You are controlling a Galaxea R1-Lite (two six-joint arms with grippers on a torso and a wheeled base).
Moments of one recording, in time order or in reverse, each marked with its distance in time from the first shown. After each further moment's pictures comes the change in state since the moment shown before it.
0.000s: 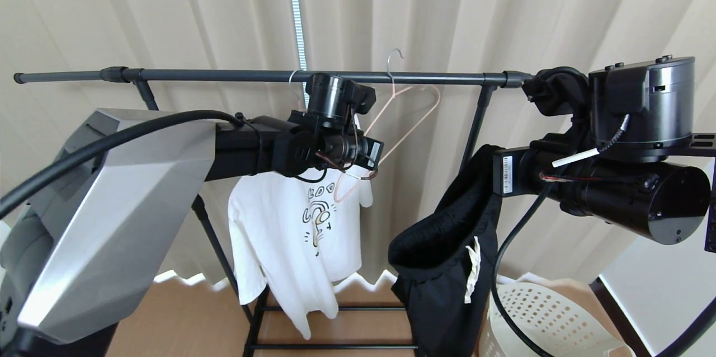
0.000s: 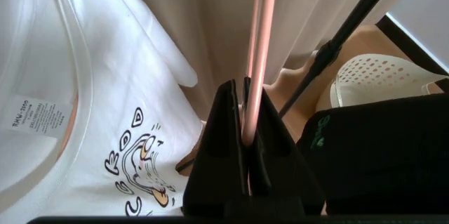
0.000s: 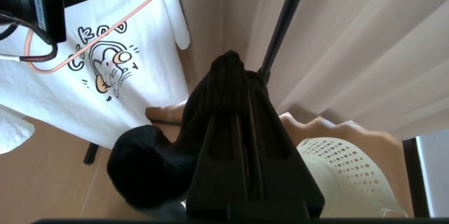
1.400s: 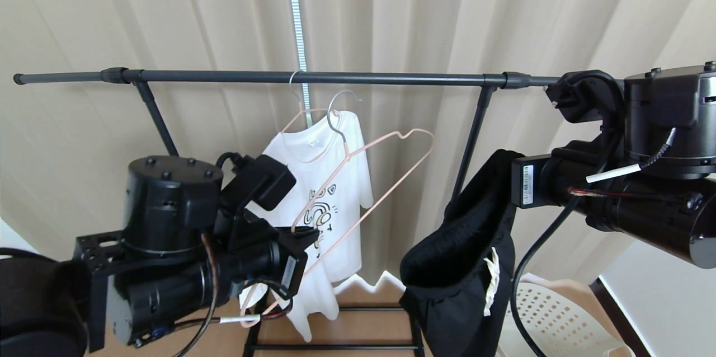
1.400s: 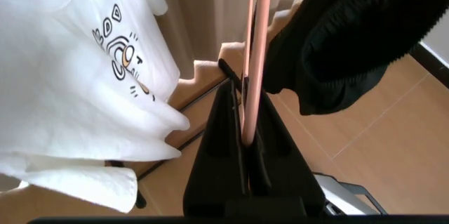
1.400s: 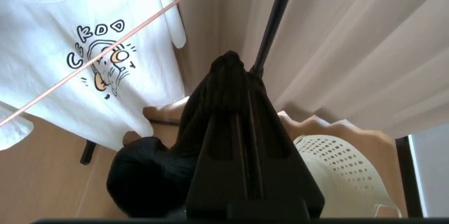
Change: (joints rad) left arm -0.110 -0.756 1.284 -0.516 0.002 -0.025; right arm 0.026 -0.075 0.070 0.000 -0.040 -0.004
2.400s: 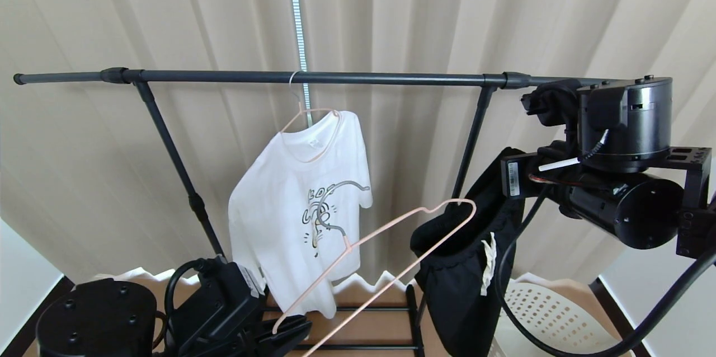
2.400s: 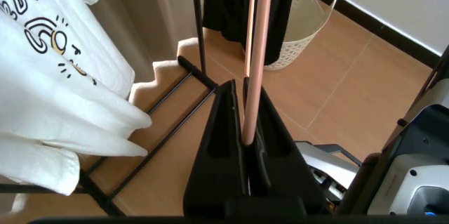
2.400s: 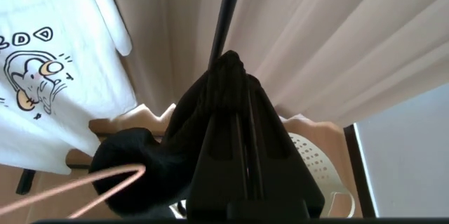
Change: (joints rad) left arm -0.116 -0.076 0.459 -0.404 -0.101 0.035; right arm -0.065 0.110 -0.016 -0.087 -0.130 -0.076
